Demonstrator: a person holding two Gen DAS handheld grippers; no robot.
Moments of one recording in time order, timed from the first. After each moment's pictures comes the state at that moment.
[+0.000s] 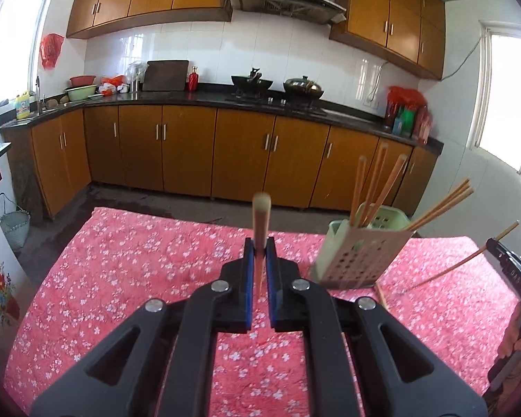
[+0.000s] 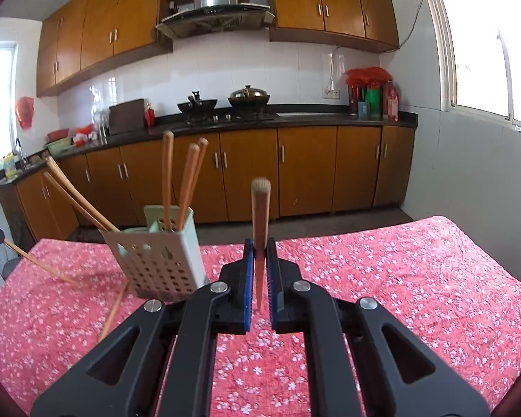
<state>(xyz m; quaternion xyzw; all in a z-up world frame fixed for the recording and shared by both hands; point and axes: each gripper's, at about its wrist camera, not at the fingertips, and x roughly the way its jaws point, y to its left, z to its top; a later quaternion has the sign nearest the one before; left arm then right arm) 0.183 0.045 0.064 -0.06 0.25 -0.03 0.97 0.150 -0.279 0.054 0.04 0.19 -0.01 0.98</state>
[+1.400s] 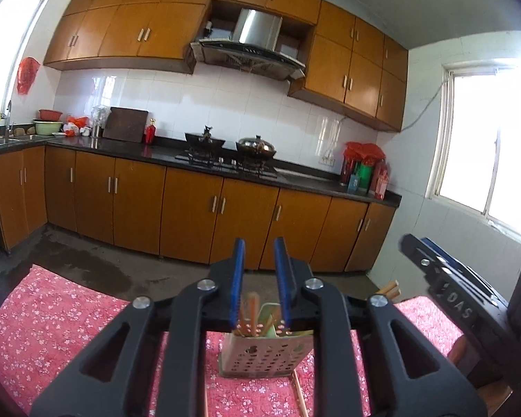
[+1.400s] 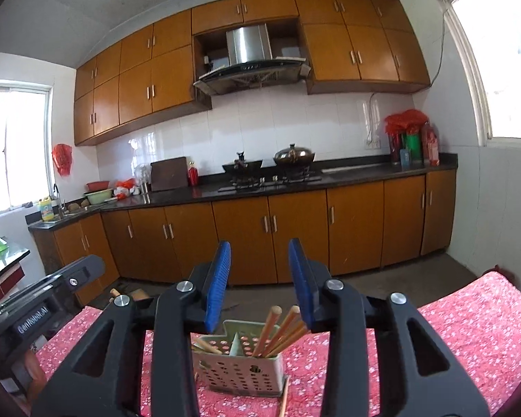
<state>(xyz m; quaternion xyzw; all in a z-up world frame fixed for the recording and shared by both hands) 0.220 -0.039 0.133 -0.10 0.12 -0.10 0.98 0.172 -0.239 0.135 0.07 0.07 0.05 0.99</state>
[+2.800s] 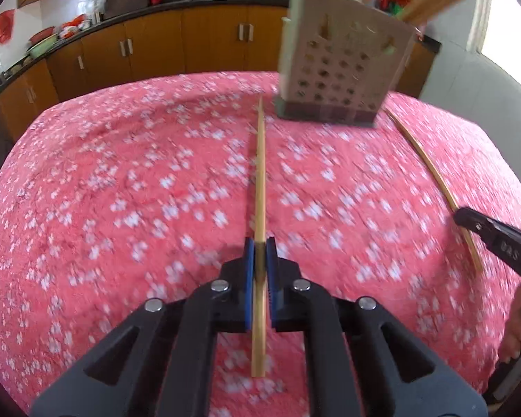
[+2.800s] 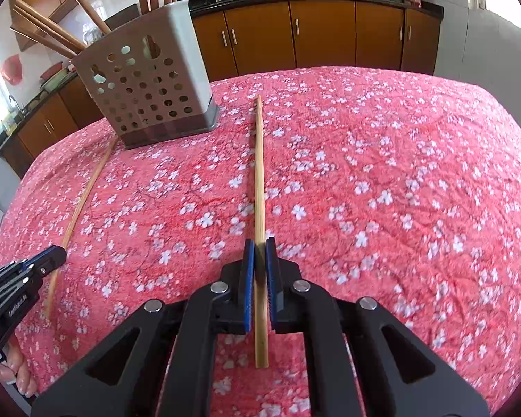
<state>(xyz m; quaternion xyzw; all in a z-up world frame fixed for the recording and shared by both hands) 0.192 -0.028 -0.105 0.00 0.44 -0.06 0.90 0.166 -0.266 -0.101 0.07 0.43 0.02 0.90</state>
